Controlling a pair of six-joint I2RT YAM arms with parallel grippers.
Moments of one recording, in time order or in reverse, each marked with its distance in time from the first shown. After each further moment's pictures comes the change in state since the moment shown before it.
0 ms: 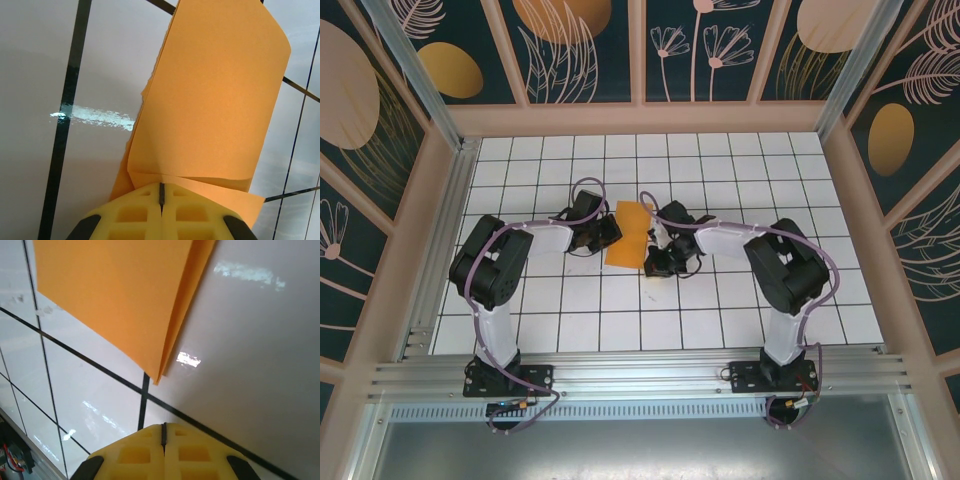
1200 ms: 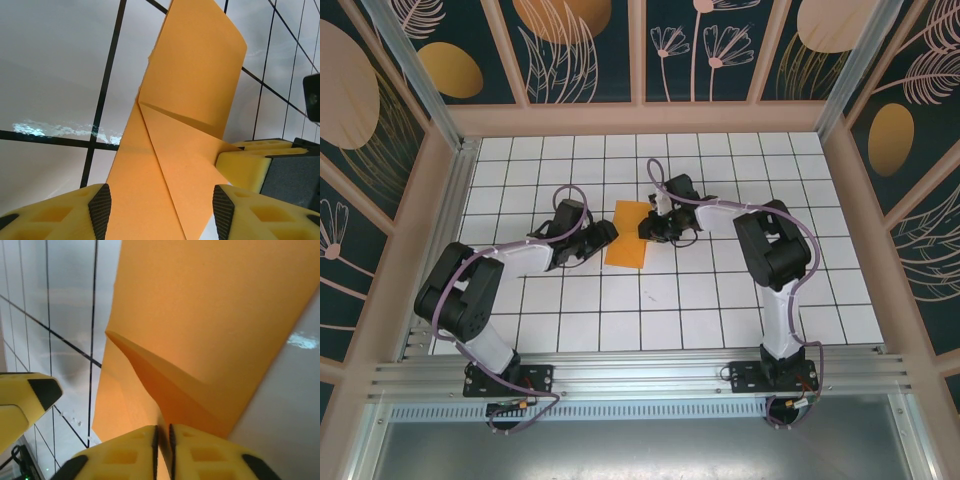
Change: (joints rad) left arm 0.009 -0.266 -0.230 0.078 0.001 -0.049; right arm -0.136 0.222 0.218 0.214 -0.116 -0.009
